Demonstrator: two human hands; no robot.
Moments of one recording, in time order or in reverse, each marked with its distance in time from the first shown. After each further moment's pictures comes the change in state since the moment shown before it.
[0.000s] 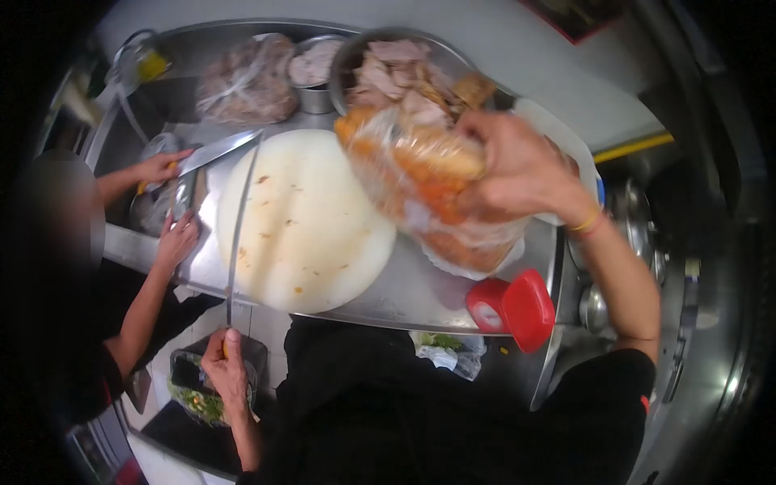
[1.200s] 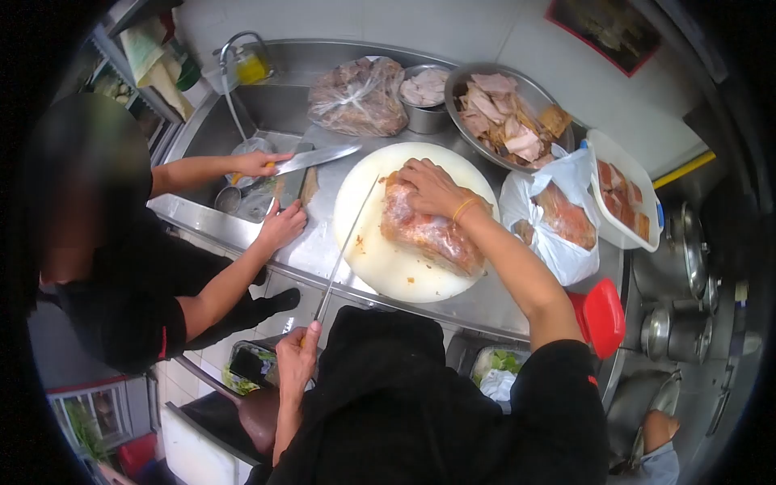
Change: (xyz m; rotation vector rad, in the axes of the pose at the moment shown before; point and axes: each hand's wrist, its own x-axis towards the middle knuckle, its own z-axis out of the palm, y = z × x) left_hand 0.008 -0.035 -0.080 0.253 -0.184 -0.201; right_hand 0.140 -0.034 0.274 0.025 0.161 -0.472
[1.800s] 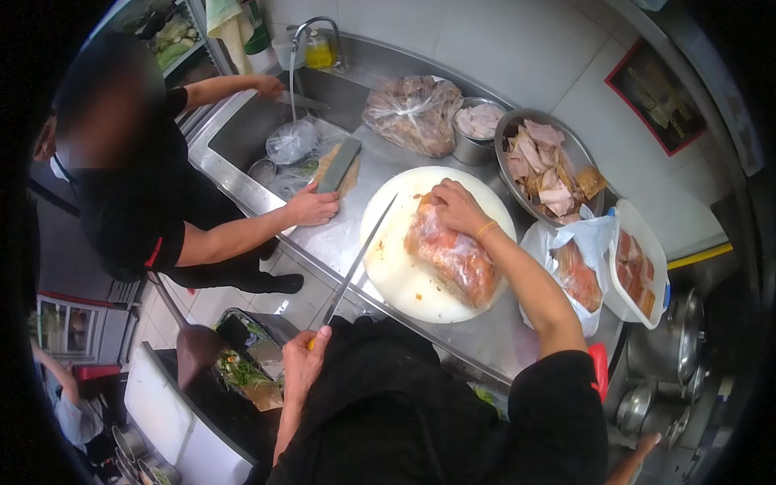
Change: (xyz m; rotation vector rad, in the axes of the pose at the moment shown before) left_hand -0.039 -0.006 0.035 -0.084 0.236 -0.022; right_hand 0.024 0.019 0.004 0.136 -0.028 -0.111
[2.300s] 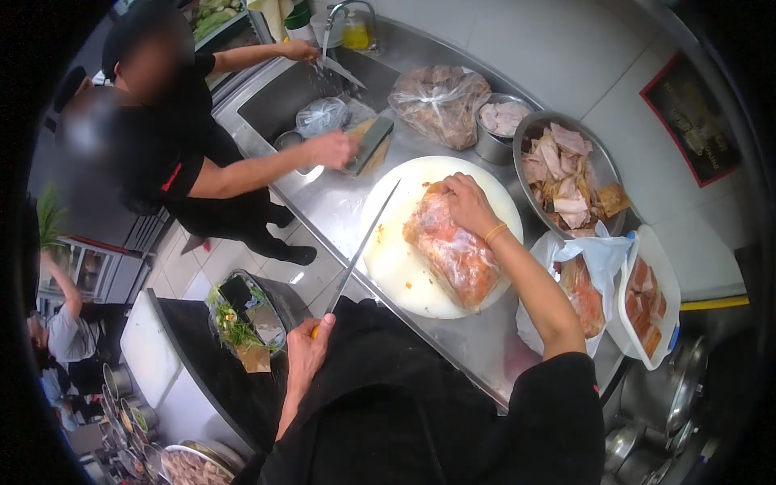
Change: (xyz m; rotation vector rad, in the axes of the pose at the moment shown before) left_hand -0.047 0.020 0.050 -0.030 0.135 -0.090; right_hand -0.010 0.016 -0.005 0.063 0.046 -0.126
